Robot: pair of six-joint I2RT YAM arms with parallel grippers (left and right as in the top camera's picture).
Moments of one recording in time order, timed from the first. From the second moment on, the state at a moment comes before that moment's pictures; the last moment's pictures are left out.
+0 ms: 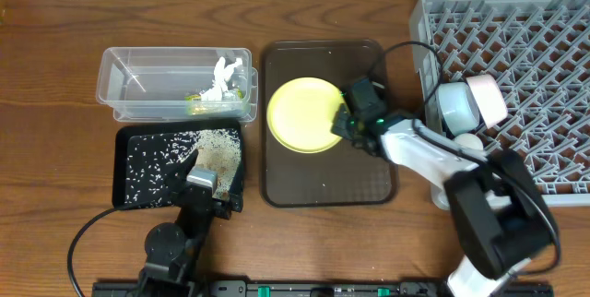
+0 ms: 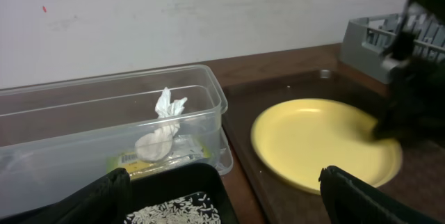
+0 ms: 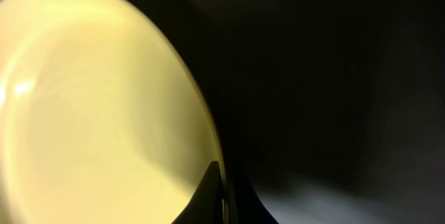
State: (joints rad) left arm -0.22 0.01 0.03 -0.13 0.05 0.02; right arm 0.48 1.79 1.01 -0.28 0.06 0.81
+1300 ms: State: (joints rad) left arm -0.22 0.01 0.03 -0.13 0.05 0.02; right arm 0.05 1.37 1.00 -0.02 1.24 -0.60
